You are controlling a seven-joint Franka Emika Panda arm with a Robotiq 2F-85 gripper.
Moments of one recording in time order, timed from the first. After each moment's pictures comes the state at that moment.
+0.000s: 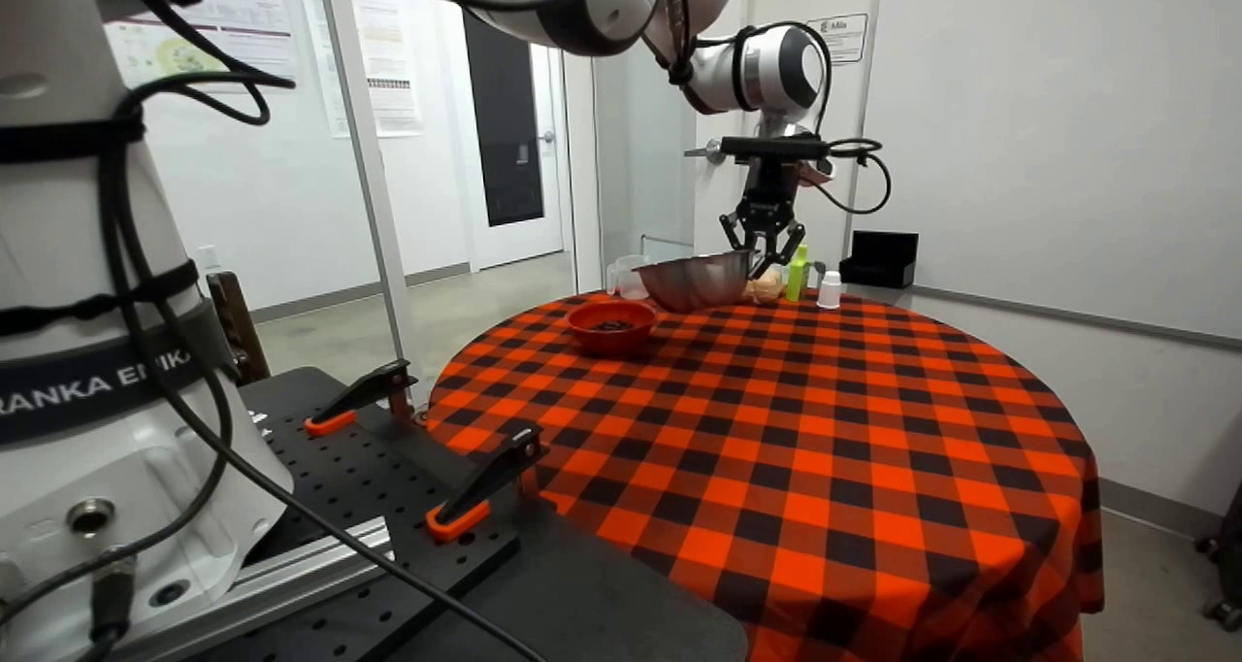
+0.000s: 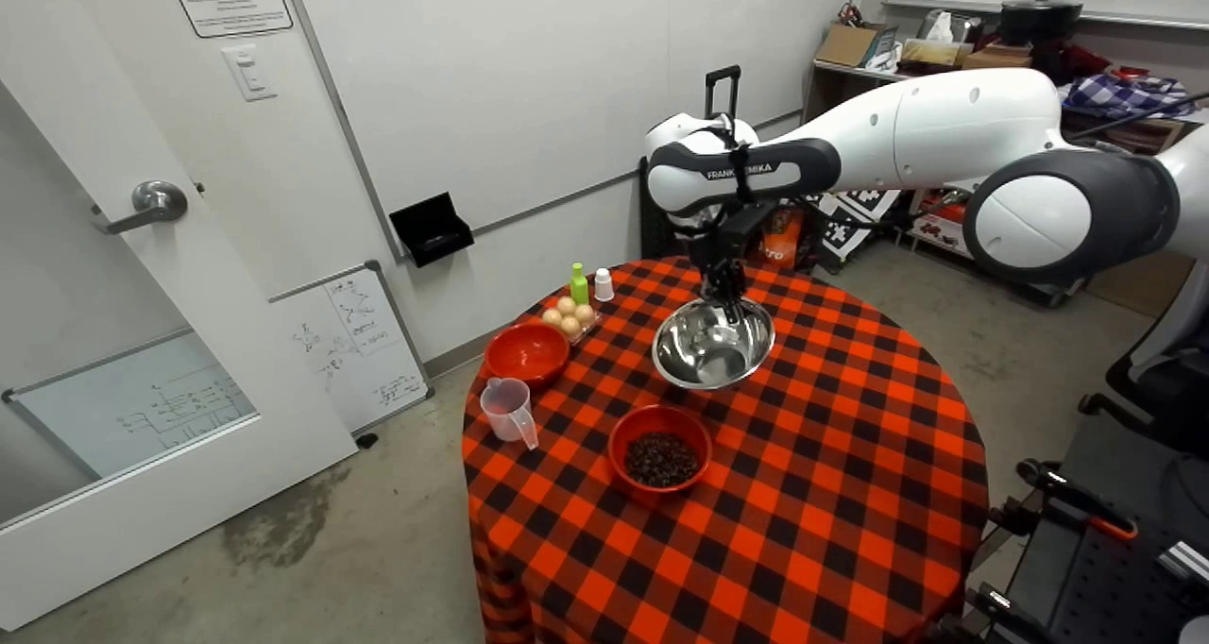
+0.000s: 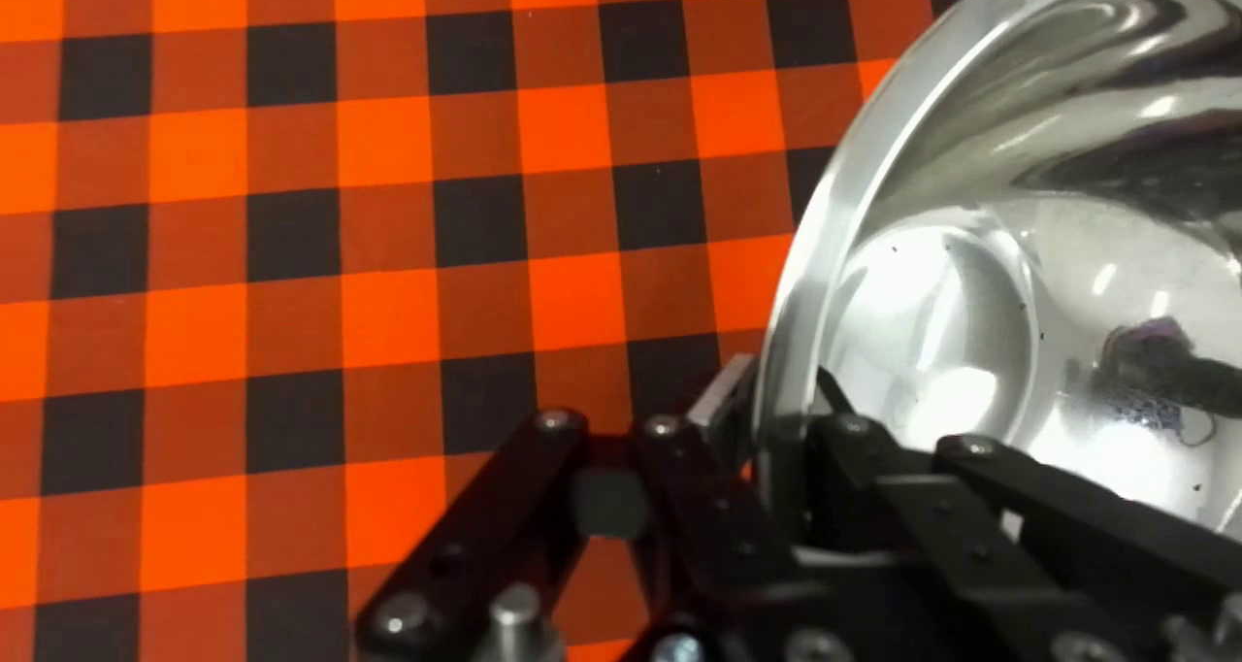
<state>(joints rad) -0.22 1.27 0.30 -0.67 -0.37 1.42 -0.20</state>
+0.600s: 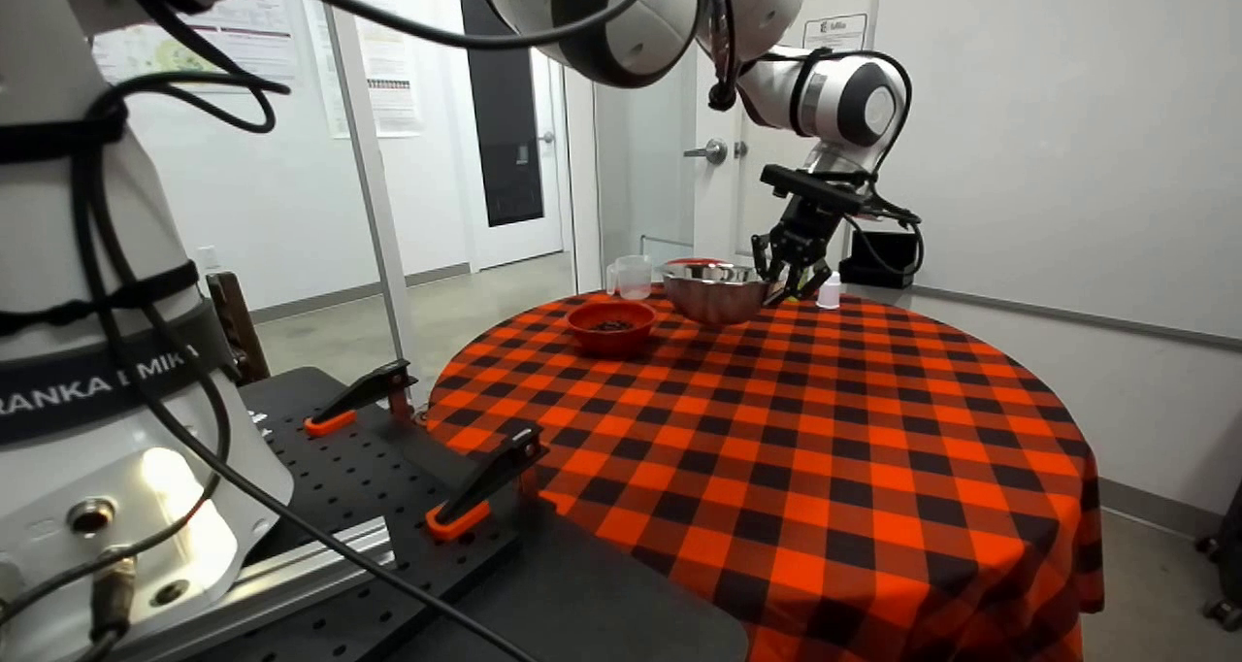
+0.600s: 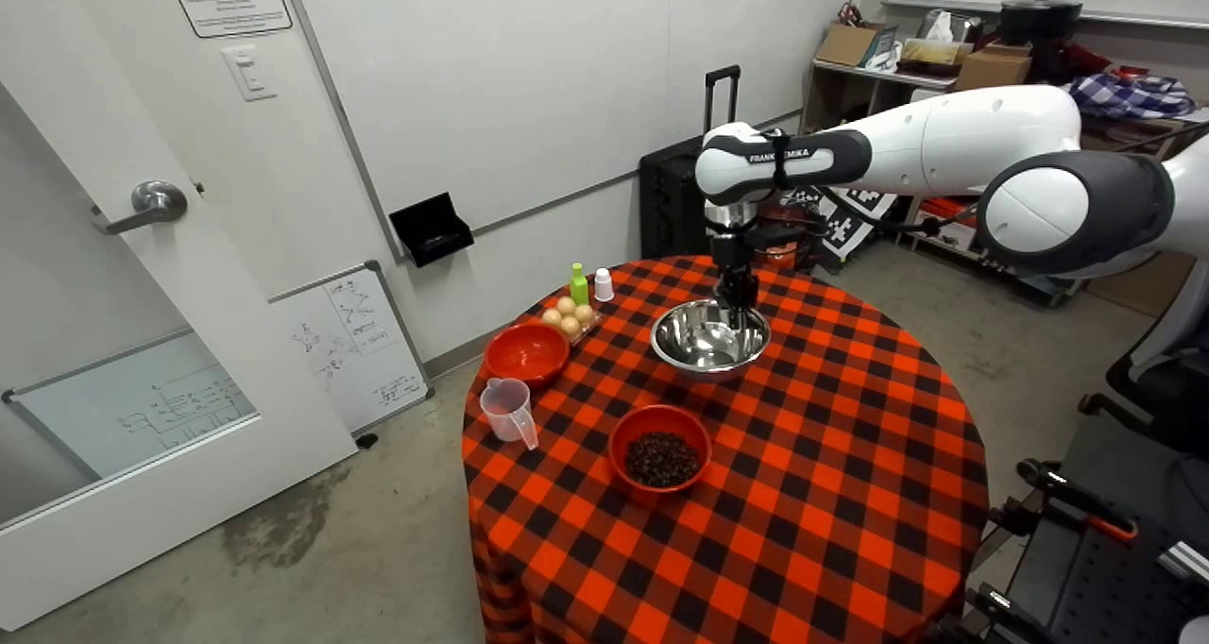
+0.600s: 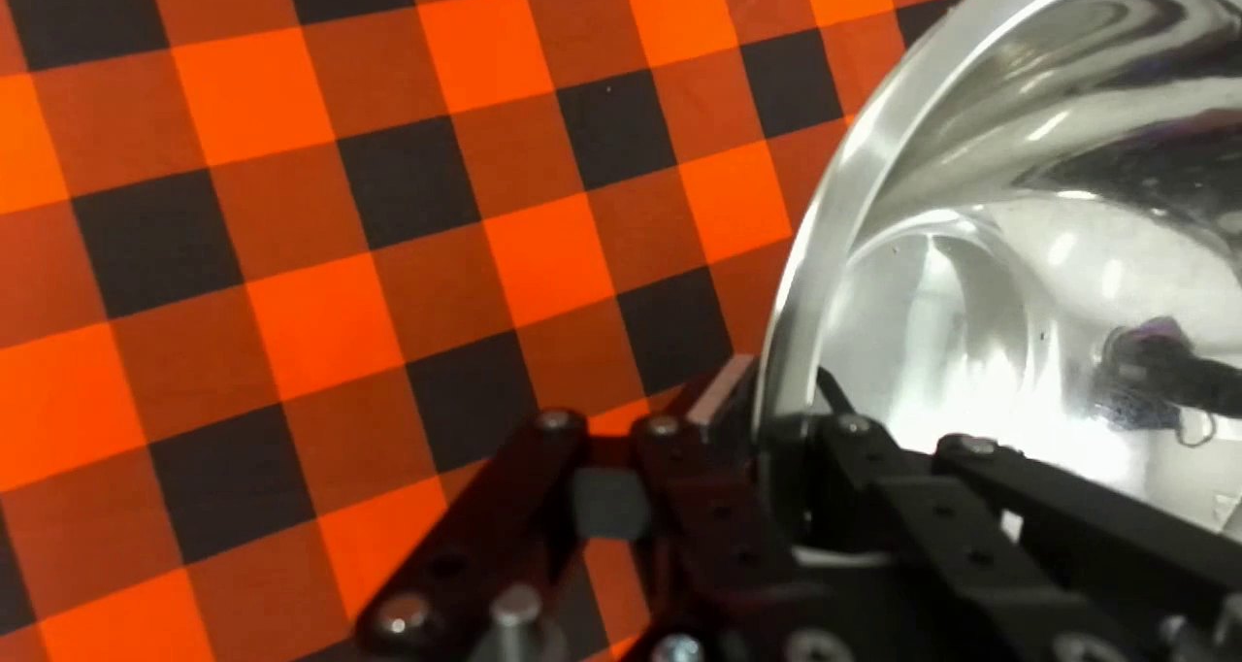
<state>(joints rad) -0.38 1.33 0.37 -0.67 -0.20 1.54 -0.19</state>
